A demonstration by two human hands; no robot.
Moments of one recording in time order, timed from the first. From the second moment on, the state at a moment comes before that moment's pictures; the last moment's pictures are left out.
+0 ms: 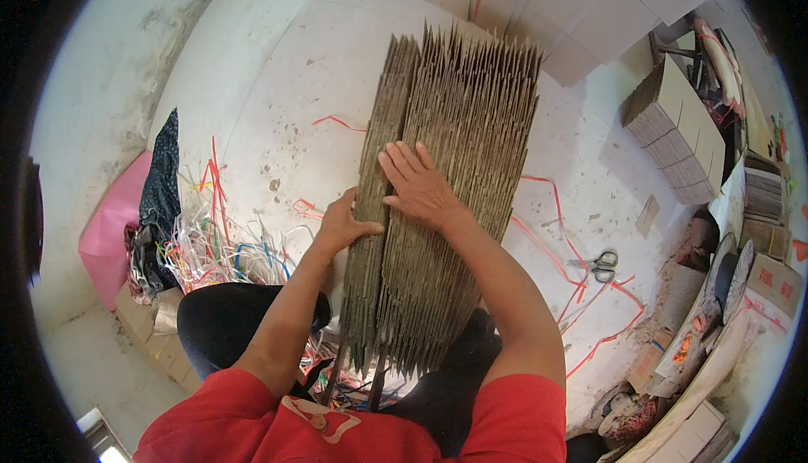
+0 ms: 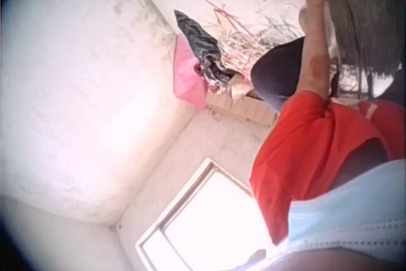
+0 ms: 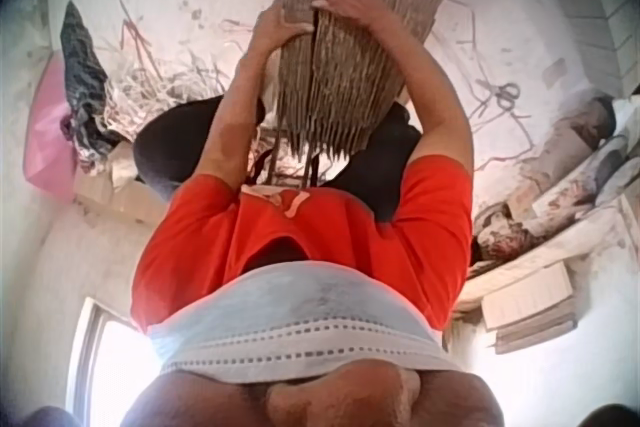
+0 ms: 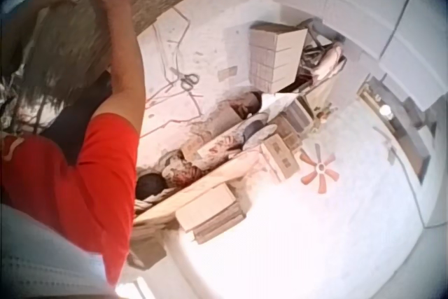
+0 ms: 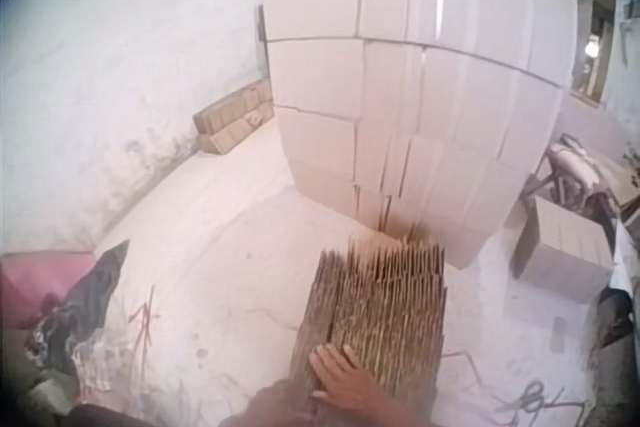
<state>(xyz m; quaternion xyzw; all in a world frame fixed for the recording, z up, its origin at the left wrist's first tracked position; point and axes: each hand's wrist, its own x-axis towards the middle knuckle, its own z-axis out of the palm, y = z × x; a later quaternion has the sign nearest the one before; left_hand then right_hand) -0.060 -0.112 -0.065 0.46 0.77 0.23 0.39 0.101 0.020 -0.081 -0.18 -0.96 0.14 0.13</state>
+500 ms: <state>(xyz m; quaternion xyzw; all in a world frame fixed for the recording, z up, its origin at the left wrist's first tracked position) -0.060 -0.111 -0.071 0.43 0.85 0.17 0.24 0.102 0.020 -0.085 -0.17 -0.96 0.16 0.16</state>
